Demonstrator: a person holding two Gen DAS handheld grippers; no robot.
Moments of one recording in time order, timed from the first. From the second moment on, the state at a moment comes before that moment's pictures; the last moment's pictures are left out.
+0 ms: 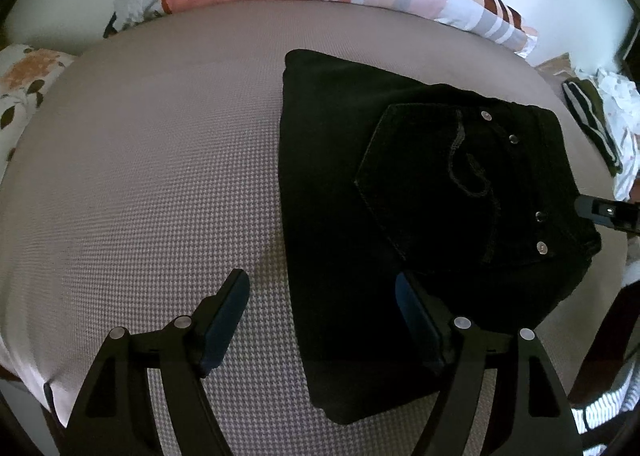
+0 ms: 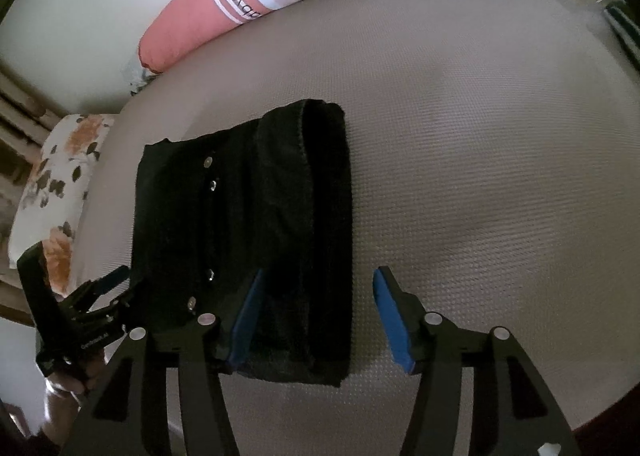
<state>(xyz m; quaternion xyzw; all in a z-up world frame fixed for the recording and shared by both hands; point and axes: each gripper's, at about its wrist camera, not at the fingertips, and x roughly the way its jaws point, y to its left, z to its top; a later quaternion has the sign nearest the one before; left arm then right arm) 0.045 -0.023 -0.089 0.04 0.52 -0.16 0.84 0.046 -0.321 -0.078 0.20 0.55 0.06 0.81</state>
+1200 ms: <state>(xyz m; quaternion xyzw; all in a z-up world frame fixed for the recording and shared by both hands) 0.124 -0.003 -0.100 -0.14 0.58 -0.32 0.73 0.099 -0.352 -0.131 0.33 0.55 0.26 0.72</state>
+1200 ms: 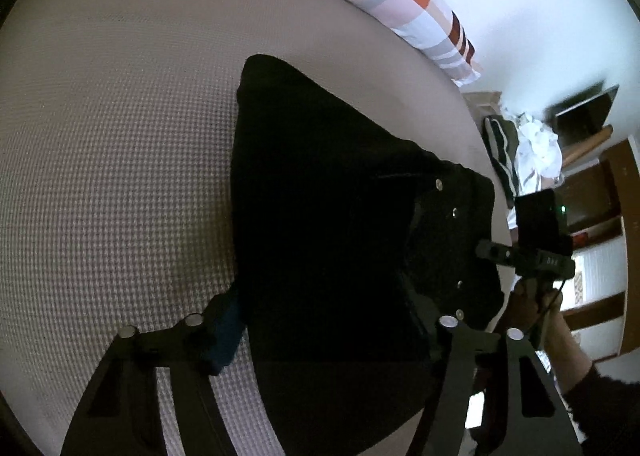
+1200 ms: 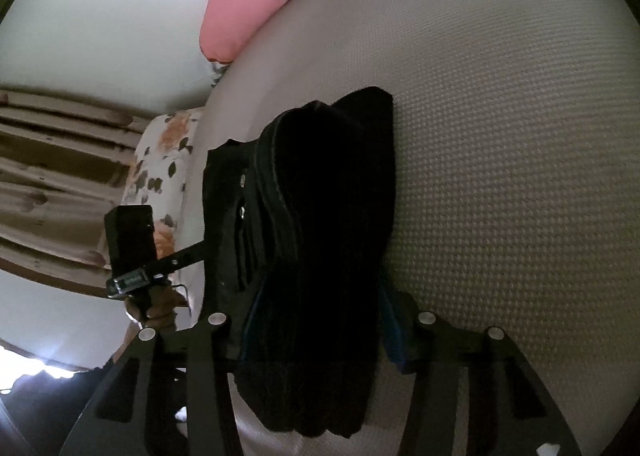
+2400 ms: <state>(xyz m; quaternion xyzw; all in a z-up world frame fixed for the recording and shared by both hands) 0.100 -0.043 -0.072 -0.01 0.52 -0.23 0.82 0.085 -0.318 -0.089 0.30 0.52 0.15 0.79</state>
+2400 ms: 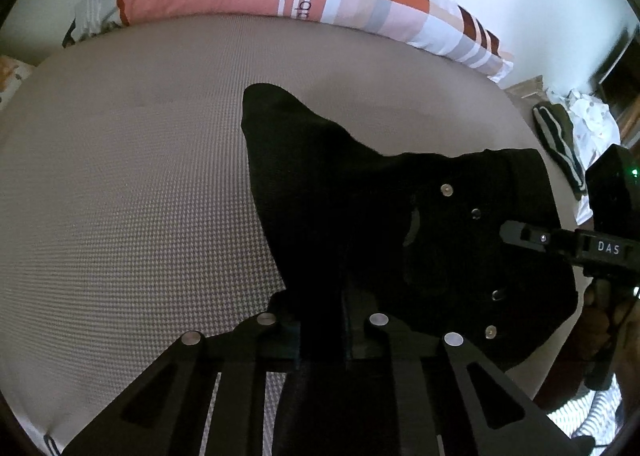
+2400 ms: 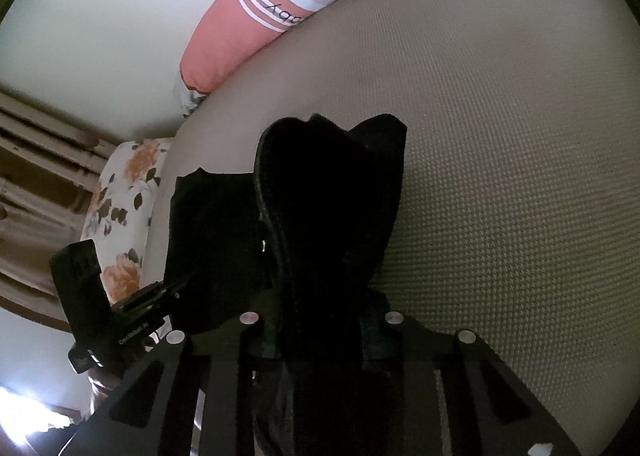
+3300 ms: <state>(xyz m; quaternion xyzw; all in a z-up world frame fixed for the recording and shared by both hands) 0.167 -0.011 -0.041 -0.02 0.47 -0.21 0.86 0.176 -0.278 -0.062 0.28 0.49 0.18 0.81</state>
